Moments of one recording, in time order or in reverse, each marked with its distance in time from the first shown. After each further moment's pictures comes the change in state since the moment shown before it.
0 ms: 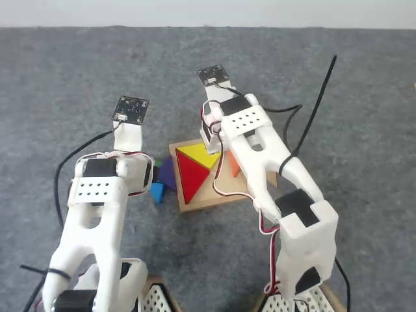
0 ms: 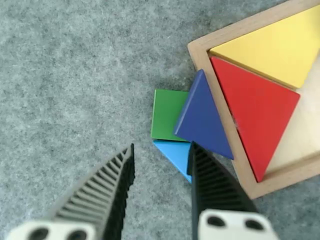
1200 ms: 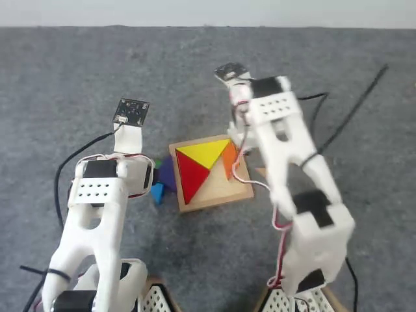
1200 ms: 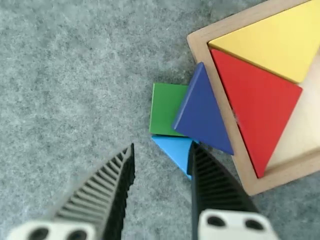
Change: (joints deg) left arm 0.0 0.0 1.1 0.0 0.0; right arm 9.8 -5.8 -3.6 17.6 22.9
